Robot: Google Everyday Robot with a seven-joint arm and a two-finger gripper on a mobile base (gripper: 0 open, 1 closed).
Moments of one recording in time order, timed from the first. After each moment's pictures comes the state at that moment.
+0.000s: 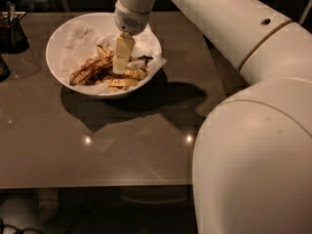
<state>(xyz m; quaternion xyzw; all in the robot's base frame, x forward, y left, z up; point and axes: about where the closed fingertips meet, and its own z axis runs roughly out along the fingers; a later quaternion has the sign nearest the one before) 0.675 0.084 0.915 -0.68 0.70 0.05 0.21</state>
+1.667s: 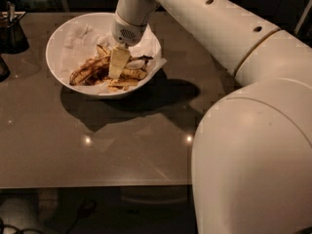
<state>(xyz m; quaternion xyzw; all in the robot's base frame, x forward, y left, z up) 0.673 0.099 0.884 -0.68 0.70 0.09 0.20</state>
